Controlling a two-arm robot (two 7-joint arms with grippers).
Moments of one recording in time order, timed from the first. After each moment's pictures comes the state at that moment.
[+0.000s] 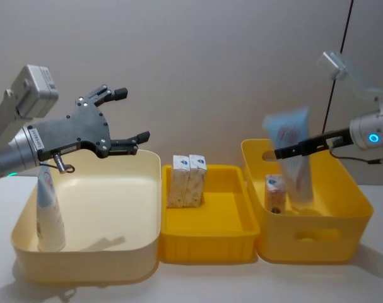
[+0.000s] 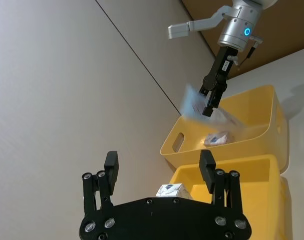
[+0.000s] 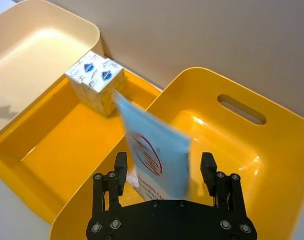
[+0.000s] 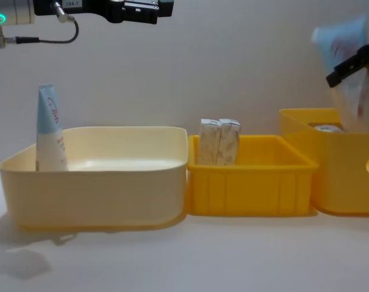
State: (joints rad) left arm -0.90 0.44 0.51 -1.12 -0.35 -0.31 -0.82; right arm 1.26 0.36 -0.51 -0.58 0.15 0.67 0.85
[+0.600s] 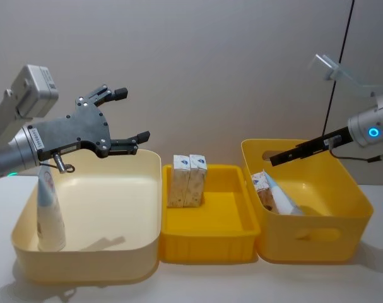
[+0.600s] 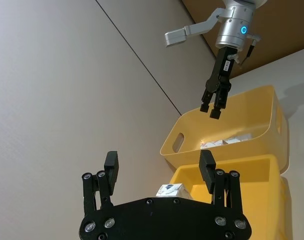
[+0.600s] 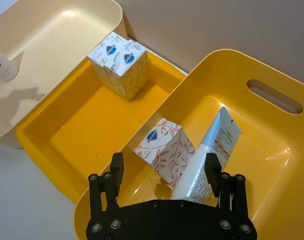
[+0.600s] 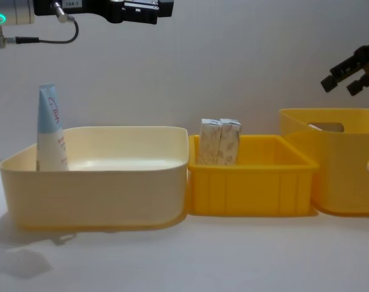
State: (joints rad) left arm -0.90 0.44 0.51 -1.12 -0.35 -0.31 -0.82; right arm 1.46 0.26 -0.58 -0.19 0.08 0.58 1.04
